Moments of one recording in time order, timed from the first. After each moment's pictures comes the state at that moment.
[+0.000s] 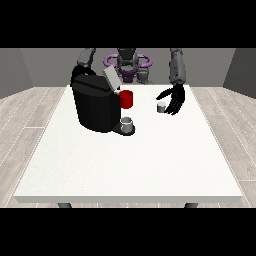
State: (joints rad) left arm -0.51 0.34 0.02 -0.72 -0.46 0.01 -0.14; right arm -0.20 -0.03 -0.03 -1.40 0.02 -0.15 -0.04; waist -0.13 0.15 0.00
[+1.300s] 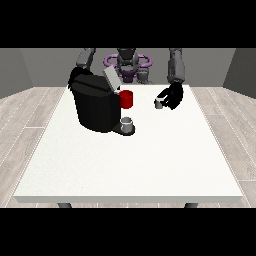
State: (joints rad) left arm -0.68 0.35 0.01 -0.61 -0.62 0.10 -0.27; right arm -0.21 -0.03 -0.06 -1.35 -0.03 -0.14 -0.06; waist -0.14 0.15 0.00
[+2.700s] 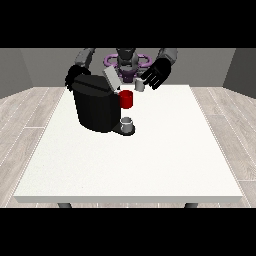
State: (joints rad) left arm -1.05 0.44 0.11 -0.68 -0.60 -0.12 -0.14; right arm -0.30 -0.02 -0.02 -1.33 -0.03 -0.13 -0.06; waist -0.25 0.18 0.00
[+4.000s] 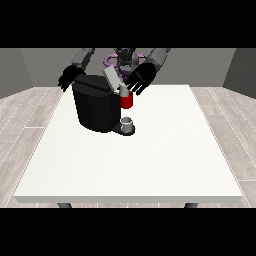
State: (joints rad) left arm -1.17 0.44 0.12 -0.63 -0.64 -0.12 -0.12; right arm -0.34 -0.03 -0.03 -1.40 -0.02 -0.16 -0.03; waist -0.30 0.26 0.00
